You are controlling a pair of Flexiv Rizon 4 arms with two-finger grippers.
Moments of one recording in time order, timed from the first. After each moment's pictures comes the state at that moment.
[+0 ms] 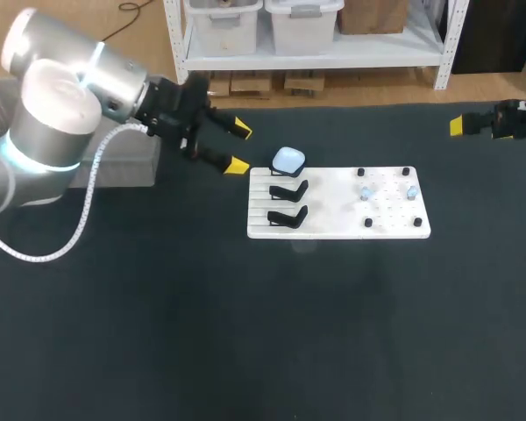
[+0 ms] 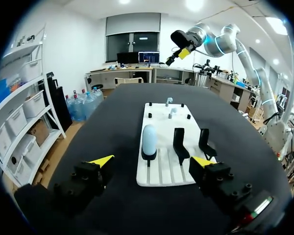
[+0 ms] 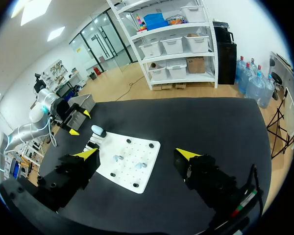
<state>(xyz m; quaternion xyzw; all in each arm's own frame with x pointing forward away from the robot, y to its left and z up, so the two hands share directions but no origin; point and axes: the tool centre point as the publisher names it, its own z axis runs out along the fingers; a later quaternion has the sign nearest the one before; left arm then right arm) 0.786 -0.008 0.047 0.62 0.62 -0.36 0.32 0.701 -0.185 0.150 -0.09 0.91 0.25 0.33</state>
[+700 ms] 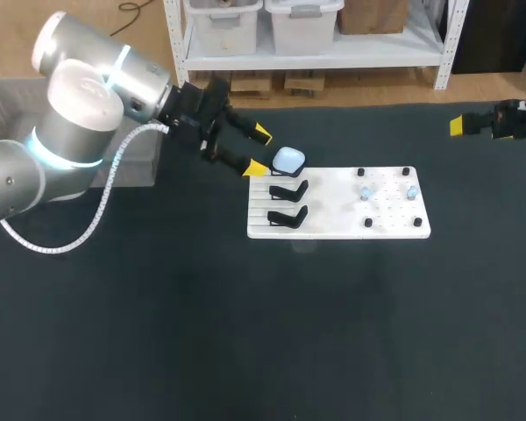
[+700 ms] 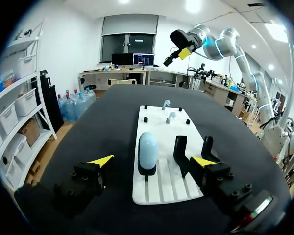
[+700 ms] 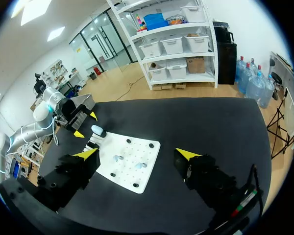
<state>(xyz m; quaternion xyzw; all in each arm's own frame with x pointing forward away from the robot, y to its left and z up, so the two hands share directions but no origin) 0.785 -0.041 0.034 0.62 0.61 -0.39 0.30 0.701 -0.185 0.150 -0.09 0.91 0.25 0.33</state>
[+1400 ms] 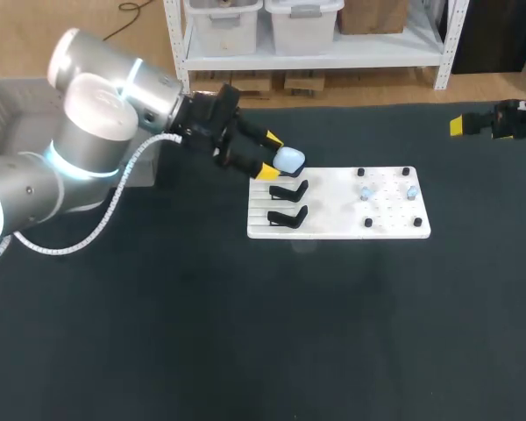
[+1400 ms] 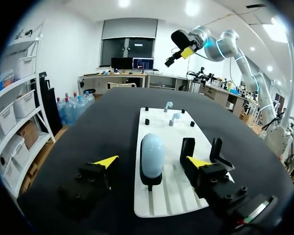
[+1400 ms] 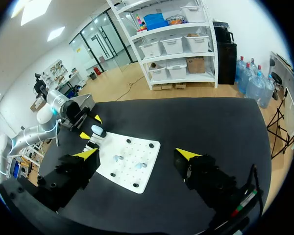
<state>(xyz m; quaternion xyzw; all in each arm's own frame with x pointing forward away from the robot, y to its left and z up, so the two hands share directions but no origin) 0.788 -0.061 0.020 0.62 0.60 -0.41 0.31 0.701 -0.185 0.150 -0.09 0.91 0.25 0.33</state>
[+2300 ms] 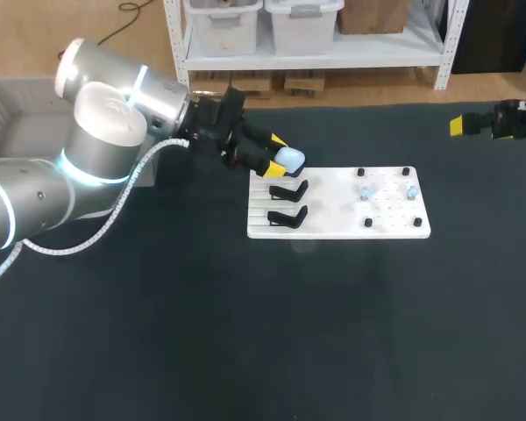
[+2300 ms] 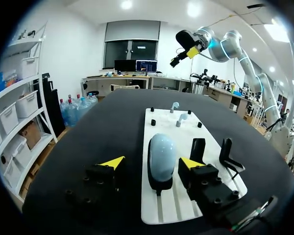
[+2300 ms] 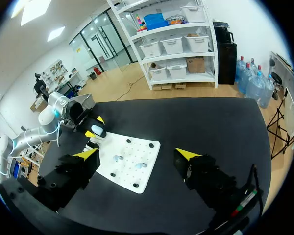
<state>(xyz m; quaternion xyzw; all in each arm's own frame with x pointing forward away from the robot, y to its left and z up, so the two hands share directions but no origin) 0.797 -0.071 0.011 0.61 0.60 -0.41 0.33 0.701 -0.185 0.150 -0.09 0.91 0.25 0.33</state>
